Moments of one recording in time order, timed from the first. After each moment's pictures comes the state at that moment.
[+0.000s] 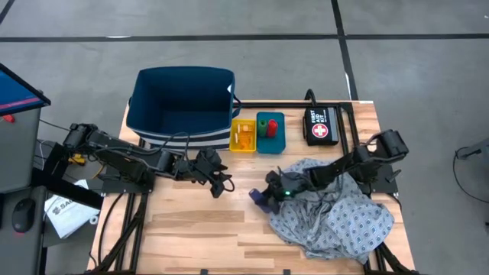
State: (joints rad) left arm -0.24 1.31 0.91 -0.29 -0.41 -0.62; right arm 0.24 1.70 0.65 0.58 -0.03 0.85
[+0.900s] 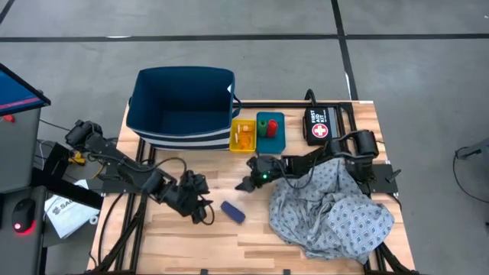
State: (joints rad) left arm -0.56 1.31 0.91 -0.58 -0.46 -0.85; right arm 0.05 1.94 0.90 0.53 -0.21 1.09
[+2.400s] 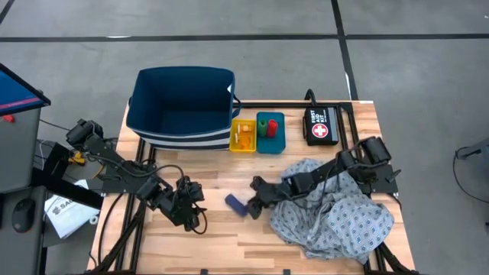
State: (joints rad) left arm -0.64 1.31 0.91 -0.62 -0.45 -0.87; right arm 0.28 1.88 0.97 0.25 0.08 1.05
